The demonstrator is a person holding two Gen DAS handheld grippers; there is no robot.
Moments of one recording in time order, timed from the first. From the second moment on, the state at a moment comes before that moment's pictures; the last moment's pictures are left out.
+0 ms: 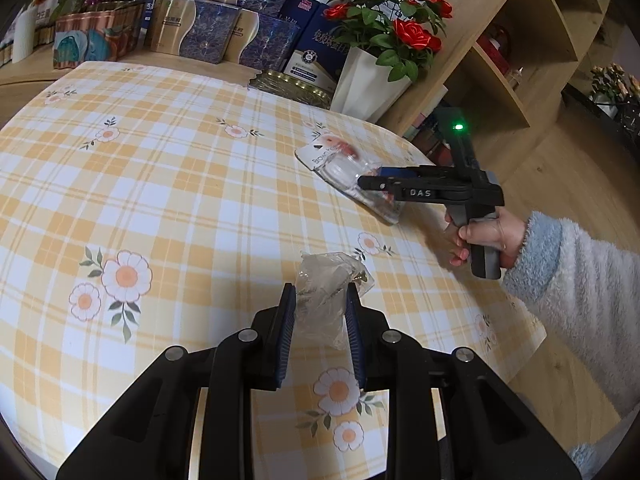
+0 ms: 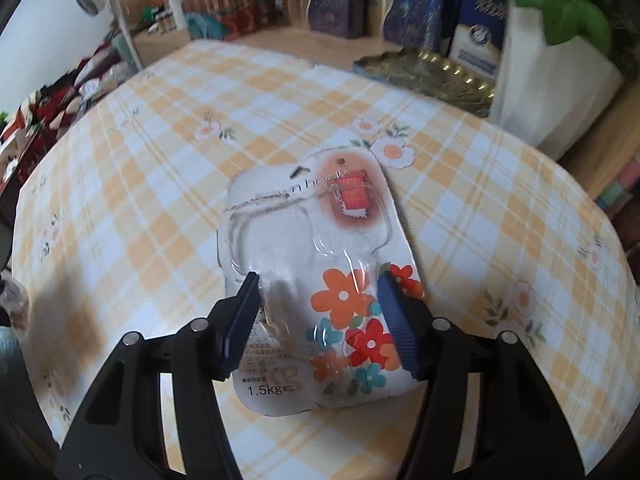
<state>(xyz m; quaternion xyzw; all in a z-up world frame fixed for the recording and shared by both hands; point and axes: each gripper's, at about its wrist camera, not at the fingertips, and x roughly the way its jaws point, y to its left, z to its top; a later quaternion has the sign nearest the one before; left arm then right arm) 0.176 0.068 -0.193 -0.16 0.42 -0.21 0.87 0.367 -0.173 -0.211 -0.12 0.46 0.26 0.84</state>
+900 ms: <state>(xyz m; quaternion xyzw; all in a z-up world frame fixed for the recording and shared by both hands) 0.063 0.052 -0.134 -0.14 0.38 -0.25 0.88 0.132 -0.222 -0.112 -0.08 0.38 0.27 0.88</state>
